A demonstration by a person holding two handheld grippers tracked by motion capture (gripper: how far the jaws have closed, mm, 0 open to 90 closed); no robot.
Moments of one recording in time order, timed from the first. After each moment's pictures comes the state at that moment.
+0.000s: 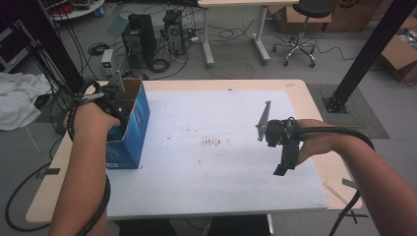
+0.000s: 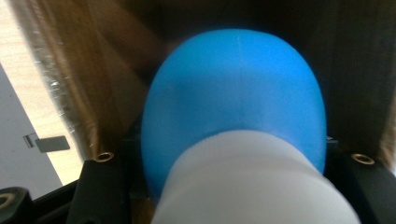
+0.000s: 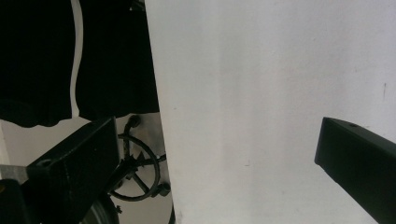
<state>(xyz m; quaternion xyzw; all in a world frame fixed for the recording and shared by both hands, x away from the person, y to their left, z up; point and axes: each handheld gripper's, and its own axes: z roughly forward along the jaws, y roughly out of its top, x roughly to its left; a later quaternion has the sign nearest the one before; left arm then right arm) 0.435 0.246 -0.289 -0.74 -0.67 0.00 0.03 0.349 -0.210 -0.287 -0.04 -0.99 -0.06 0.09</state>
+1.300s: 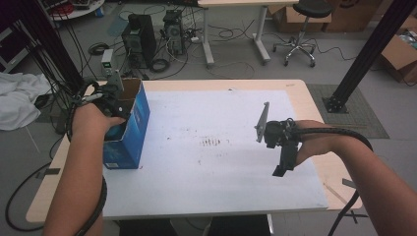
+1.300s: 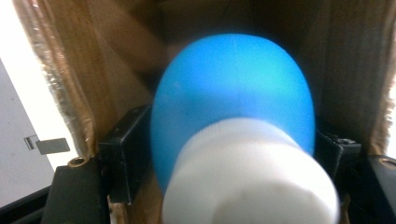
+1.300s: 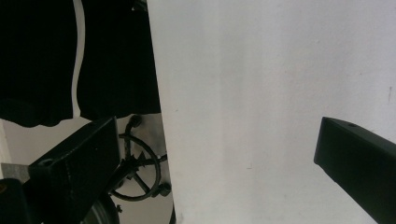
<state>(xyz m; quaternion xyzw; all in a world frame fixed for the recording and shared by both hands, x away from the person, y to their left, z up) 0.431 0.246 -0.280 -0.74 -0.67 -0.01 0.02 0.349 -0.207 -0.289 -0.04 -0.99 -0.06 0.09</state>
